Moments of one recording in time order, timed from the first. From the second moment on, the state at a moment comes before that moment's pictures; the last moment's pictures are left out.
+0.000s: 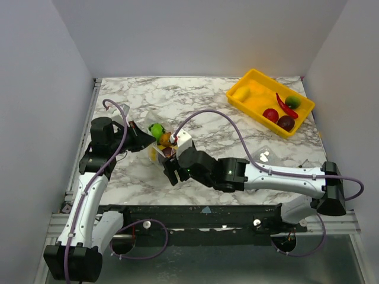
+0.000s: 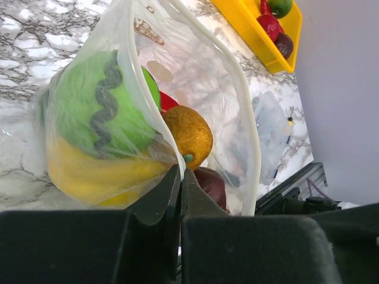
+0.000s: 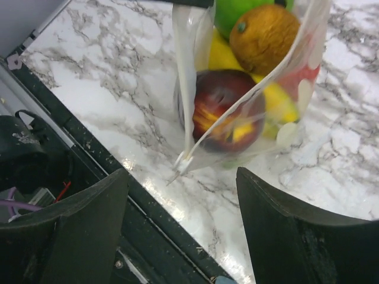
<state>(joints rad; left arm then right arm) -0.06 0.85 0.81 -0.41 0.60 -0.51 1.31 1.47 1.29 -0.35 0.43 0.39</state>
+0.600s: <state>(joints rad) -0.06 0.78 0.80 -0.46 0.56 -0.66 1.35 1.62 1.33 -0.35 0.76 0.25</state>
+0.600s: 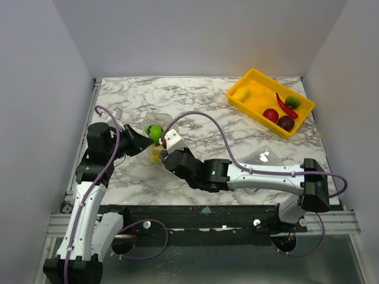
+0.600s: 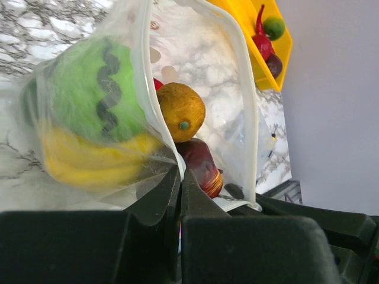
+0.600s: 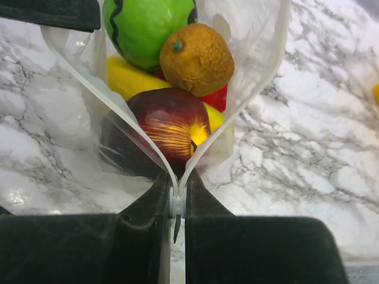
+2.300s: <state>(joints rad) -0.06 0.44 0.79 -0.44 0.54 -0.40 1.03 1.45 1.07 0.09 -0.01 -0.30</state>
